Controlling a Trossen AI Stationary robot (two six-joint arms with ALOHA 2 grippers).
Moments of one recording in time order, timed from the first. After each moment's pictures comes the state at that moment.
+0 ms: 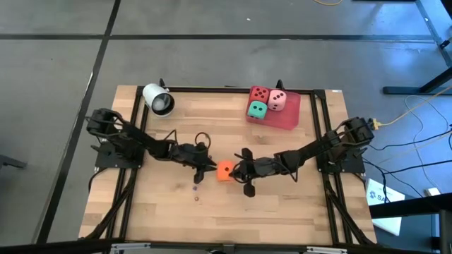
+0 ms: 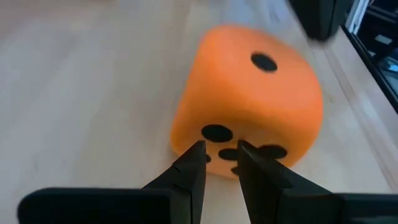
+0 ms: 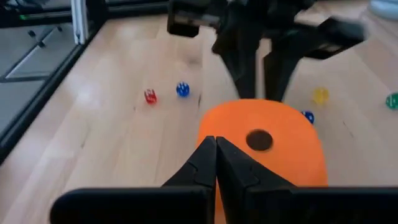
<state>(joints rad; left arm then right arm) -0.21 1.58 0.49 0.66 -0.02 -0.35 0.32 1.74 0.77 0.49 0.18 0.22</state>
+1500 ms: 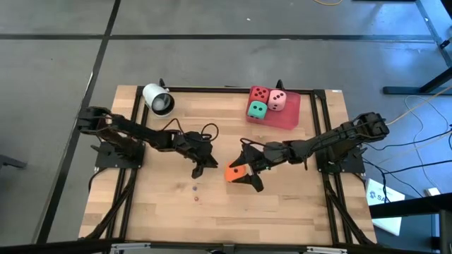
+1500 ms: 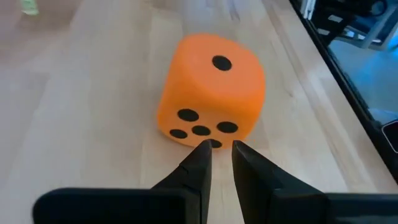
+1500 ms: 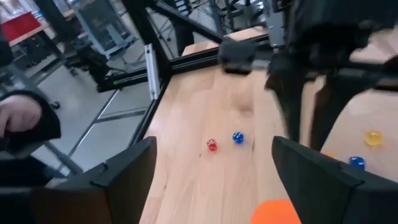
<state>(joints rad) -0.09 1.46 0.64 0.32 0.24 -0.20 0.24 1.55 0.77 0.48 -0.10 0.36</state>
